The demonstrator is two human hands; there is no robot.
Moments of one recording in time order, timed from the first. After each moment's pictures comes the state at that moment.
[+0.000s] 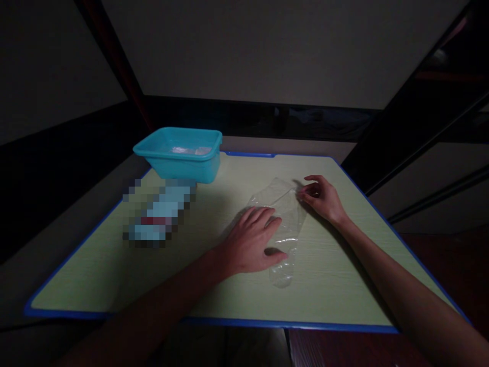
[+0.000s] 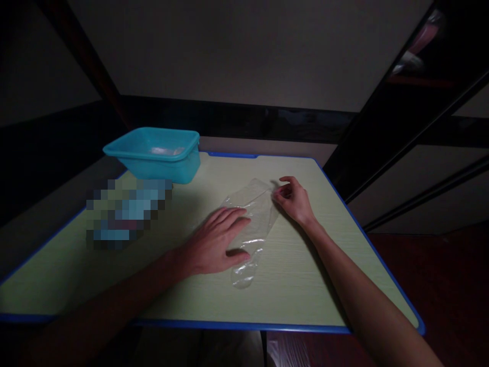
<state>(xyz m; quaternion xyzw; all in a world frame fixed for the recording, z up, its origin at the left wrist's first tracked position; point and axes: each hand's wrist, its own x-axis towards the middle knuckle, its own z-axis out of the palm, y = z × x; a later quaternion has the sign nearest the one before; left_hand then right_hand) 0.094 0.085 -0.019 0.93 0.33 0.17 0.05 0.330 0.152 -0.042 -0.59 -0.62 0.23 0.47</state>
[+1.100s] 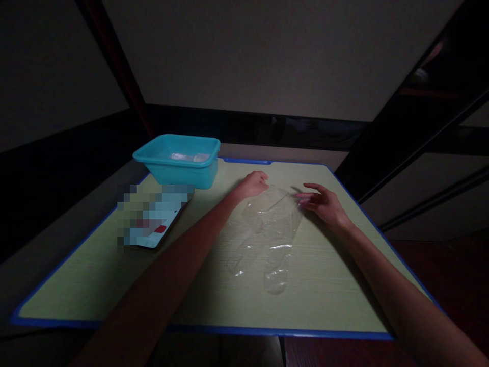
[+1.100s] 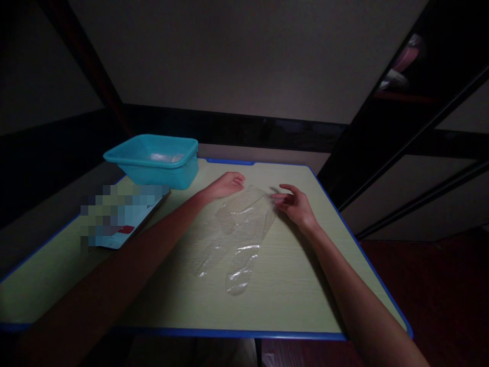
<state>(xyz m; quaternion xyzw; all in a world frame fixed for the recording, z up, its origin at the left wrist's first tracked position) 0.134 0.225 -0.010 0.76 0.47 0.26 0.37 0.344 0.148 -0.035 -0.55 -0.57 0.38 0.48</state>
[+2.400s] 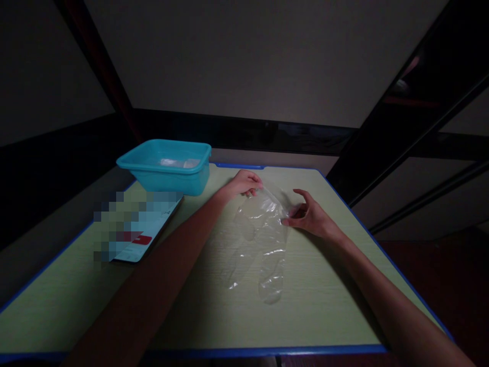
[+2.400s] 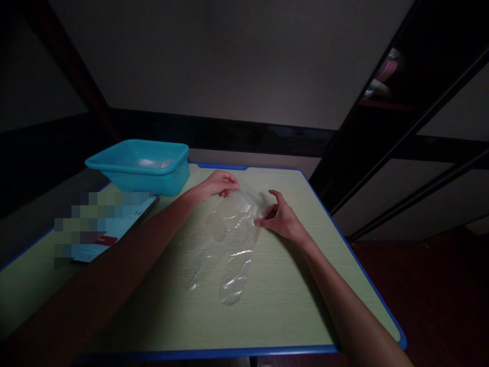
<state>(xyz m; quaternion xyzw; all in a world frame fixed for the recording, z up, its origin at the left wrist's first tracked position) 0.131 0.237 0.002 0.67 0.45 0.28 0.52 0.323 0.130 -0.020 -0.58 -0.58 0.40 0.41</state>
